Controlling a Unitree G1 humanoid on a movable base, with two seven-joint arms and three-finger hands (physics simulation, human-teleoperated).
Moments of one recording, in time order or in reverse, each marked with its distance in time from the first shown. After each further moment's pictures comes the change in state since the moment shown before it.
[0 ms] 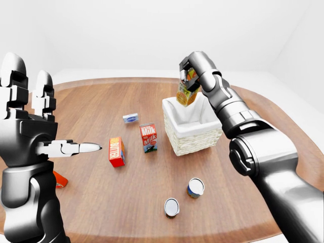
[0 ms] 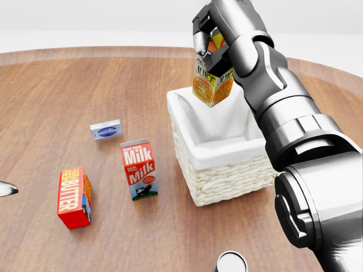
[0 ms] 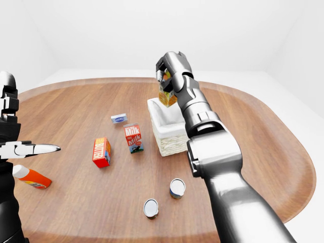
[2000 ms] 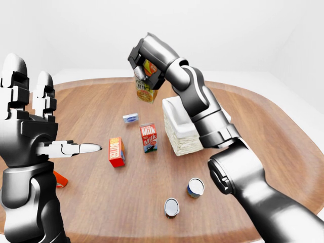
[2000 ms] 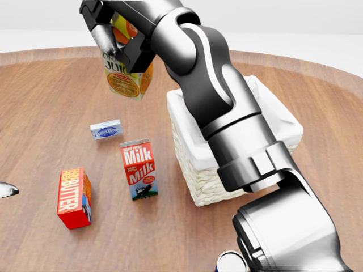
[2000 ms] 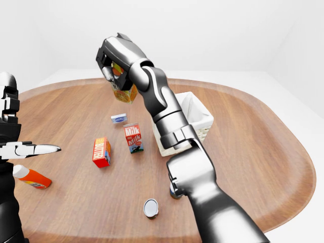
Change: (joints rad) left arm 0.004 -0.002 0.000 0.000 0.005 0.000 -0.003; right arm 0.150 0.212 0.102 -0.656 0.013 0.000 0.350
